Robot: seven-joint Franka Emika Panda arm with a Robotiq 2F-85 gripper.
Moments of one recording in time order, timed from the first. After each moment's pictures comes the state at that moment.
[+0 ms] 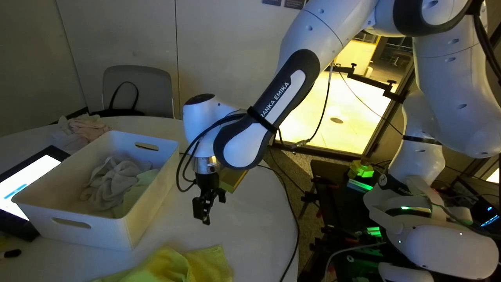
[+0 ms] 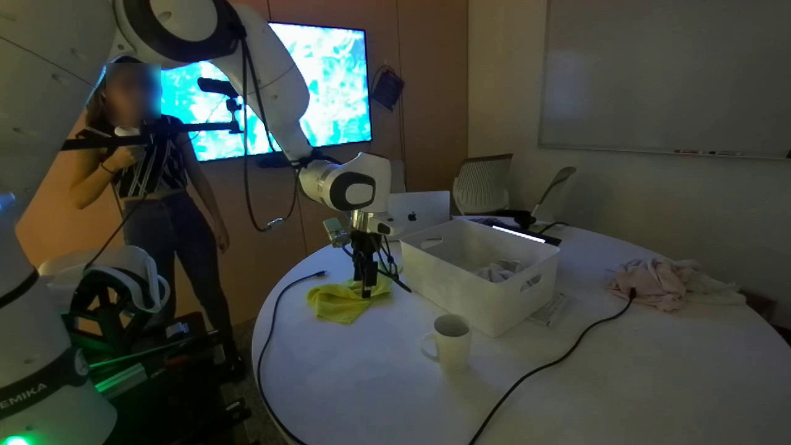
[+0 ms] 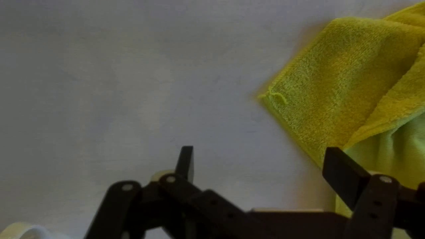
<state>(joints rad) 0.16 0.63 0.07 -1.97 0.05 2.45 0.40</state>
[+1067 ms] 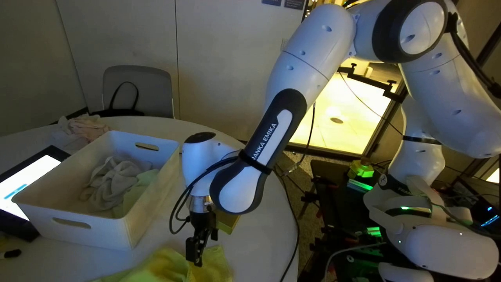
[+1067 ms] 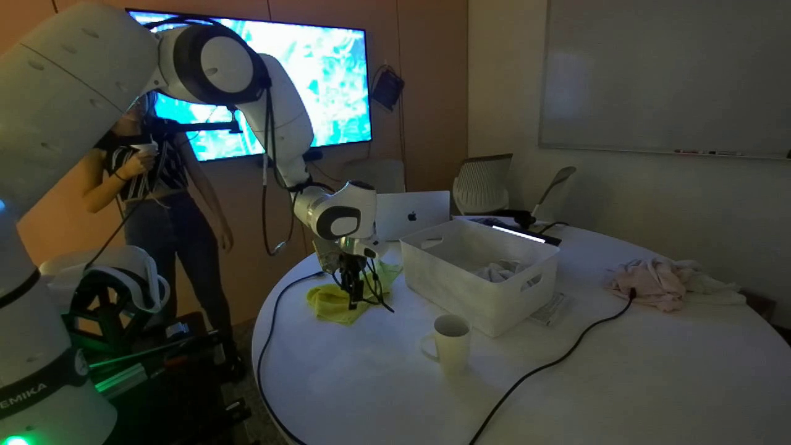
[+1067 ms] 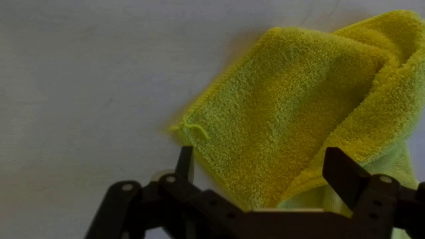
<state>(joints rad) 0.20 0.81 0.15 -1.90 0.18 2.63 0.31</state>
